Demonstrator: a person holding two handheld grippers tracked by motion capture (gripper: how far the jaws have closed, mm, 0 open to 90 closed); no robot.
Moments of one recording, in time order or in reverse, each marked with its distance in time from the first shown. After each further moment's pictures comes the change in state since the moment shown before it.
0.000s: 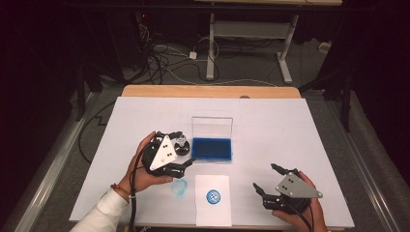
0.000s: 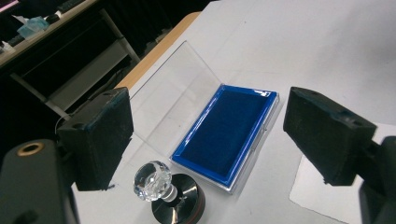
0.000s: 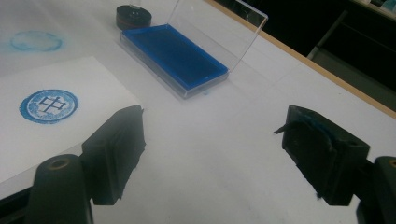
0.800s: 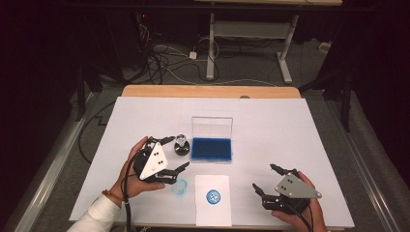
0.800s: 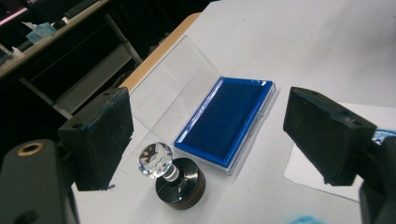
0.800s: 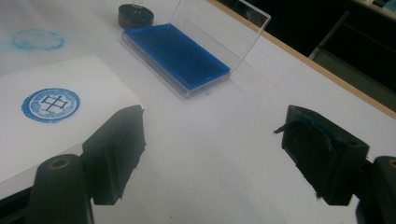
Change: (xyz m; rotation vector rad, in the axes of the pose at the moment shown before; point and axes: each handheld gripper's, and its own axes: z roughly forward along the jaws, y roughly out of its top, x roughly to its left) left arm -0.005 -0.015 -0.019 -0.013 0.016 0.021; right arm 0.001 0.000 0.001 0.000 0.005 -0.007
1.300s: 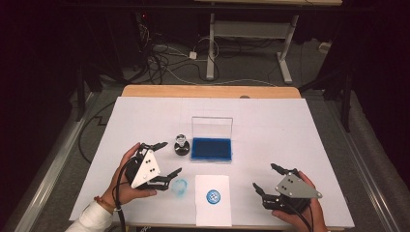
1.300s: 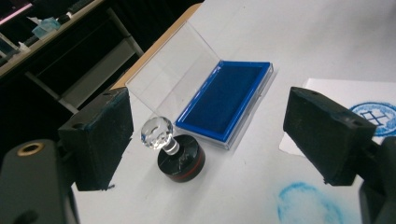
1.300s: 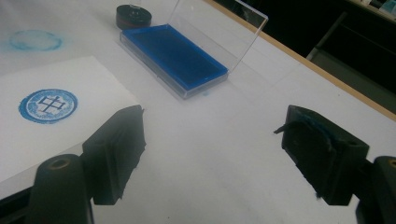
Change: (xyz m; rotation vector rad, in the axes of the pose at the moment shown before) left arm -0.005 -0.018 -0.017 0.024 0.016 0.008; right arm 0.000 0.000 0.000 -0.001 -0.007 0.000
